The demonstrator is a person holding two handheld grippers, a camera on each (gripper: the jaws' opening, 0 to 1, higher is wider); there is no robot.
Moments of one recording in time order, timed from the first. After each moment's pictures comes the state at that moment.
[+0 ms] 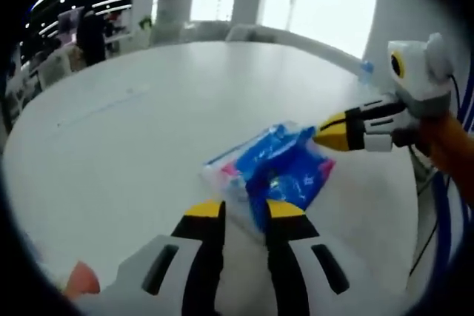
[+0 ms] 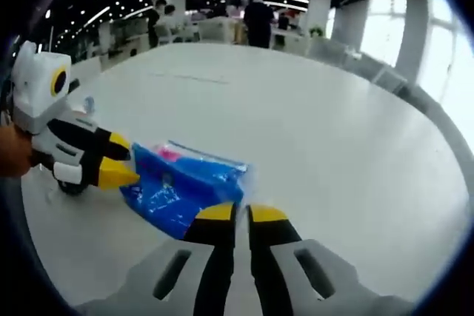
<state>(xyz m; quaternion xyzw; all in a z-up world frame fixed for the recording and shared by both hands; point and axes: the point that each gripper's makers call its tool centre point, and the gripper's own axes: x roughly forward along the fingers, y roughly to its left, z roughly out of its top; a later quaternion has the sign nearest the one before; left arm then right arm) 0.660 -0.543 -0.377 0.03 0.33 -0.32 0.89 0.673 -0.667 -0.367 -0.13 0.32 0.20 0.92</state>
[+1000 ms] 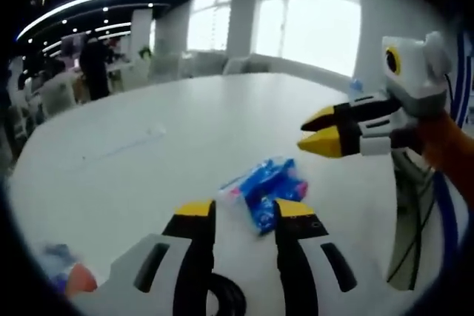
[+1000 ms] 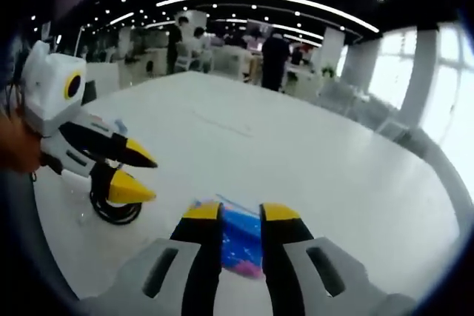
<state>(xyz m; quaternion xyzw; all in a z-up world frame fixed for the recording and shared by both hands) 0.630 -0.501 -0.293 0.03 0.24 -0.33 0.91 0.648 -0.598 -0.268 -0.17 0.22 0.24 0.93</state>
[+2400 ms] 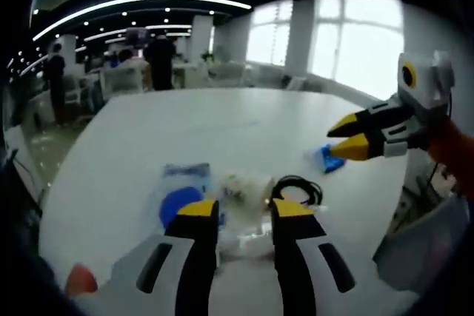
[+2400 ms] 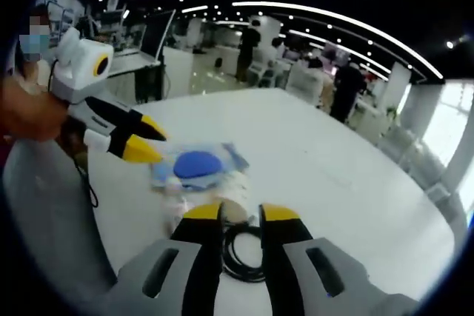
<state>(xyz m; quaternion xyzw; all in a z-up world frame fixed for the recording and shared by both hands) 0.514 -0.236 -0.265 -0.03 0.23 -0.17 0.96 0.546 -0.366 -0.239 -0.24 0.19 0.41 0.86</state>
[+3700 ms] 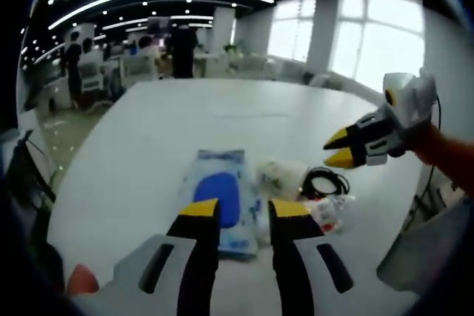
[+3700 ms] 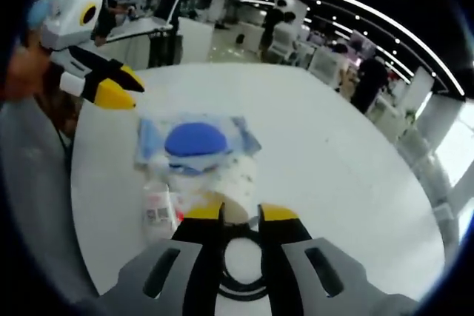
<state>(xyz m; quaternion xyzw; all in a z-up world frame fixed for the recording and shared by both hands) 0.518 -0.189 -0.282 -0.04 0.25 -0.12 0.96 0.587 -0.343 -0.309 -0.31 0.24 0.45 0.81</state>
